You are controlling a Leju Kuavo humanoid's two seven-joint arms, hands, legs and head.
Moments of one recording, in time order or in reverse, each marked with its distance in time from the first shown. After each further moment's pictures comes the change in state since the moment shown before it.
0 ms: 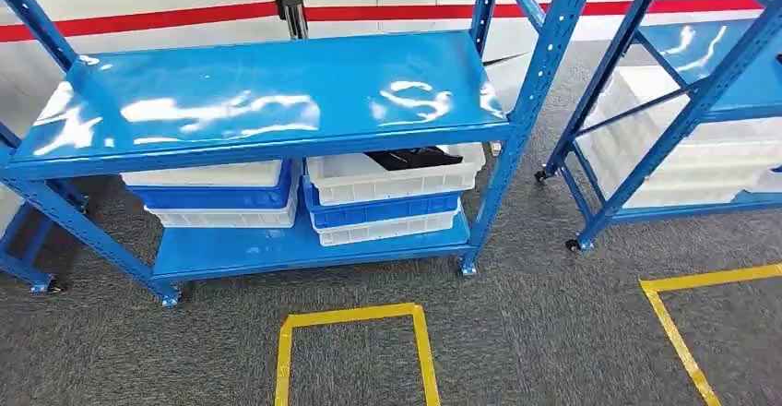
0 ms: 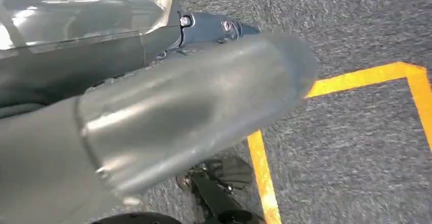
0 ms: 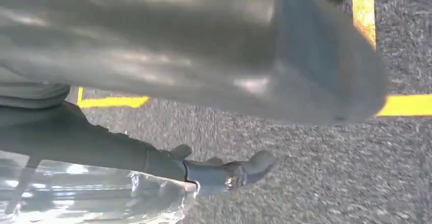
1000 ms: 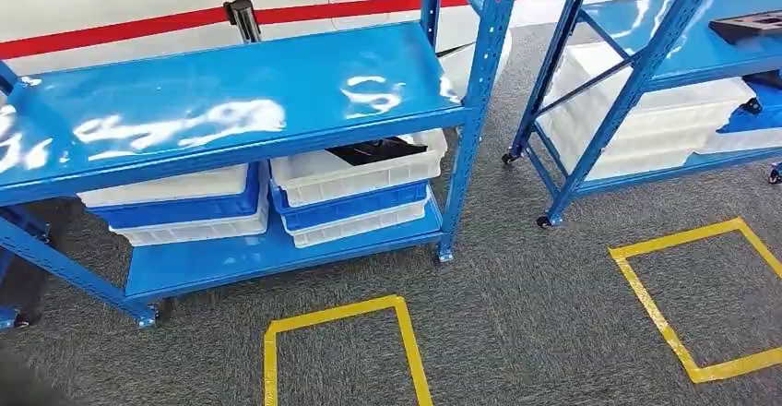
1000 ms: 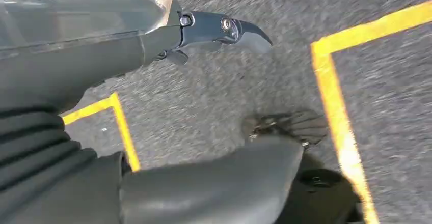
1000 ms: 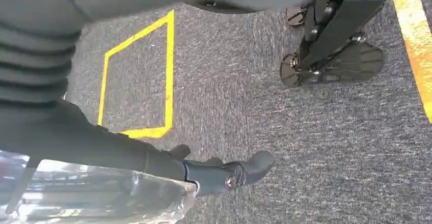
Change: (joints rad) left arm 0.137 0.017 0.323 -0.116 -0.287 -0.230 0.274; right arm 0.116 -0.013 0.080 -0.087 -0.126 0.073 0.040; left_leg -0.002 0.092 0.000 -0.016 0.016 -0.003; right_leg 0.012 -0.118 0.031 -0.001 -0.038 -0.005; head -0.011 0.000
